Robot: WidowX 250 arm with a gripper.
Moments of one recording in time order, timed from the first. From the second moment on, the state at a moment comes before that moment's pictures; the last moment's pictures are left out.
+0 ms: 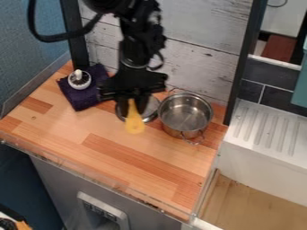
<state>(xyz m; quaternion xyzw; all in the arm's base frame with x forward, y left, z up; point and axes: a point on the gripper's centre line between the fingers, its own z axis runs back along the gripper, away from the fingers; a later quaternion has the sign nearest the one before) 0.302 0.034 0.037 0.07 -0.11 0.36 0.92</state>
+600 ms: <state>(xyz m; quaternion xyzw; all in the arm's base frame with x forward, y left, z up) 0.289 -0.028 0.013 0.05 -0.09 0.23 0.97</state>
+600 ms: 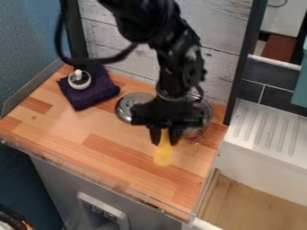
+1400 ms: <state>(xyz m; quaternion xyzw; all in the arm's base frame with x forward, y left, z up) 0.281 -0.059 -0.034 0.06 -0.08 0.18 0.98</state>
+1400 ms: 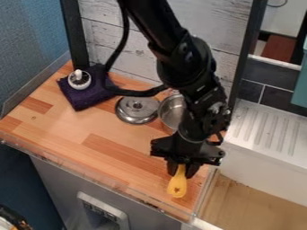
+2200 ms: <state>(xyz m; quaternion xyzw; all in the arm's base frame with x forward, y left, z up) 0.280 -0.046 -0.047 0.09 -0.06 0.19 0.98</state>
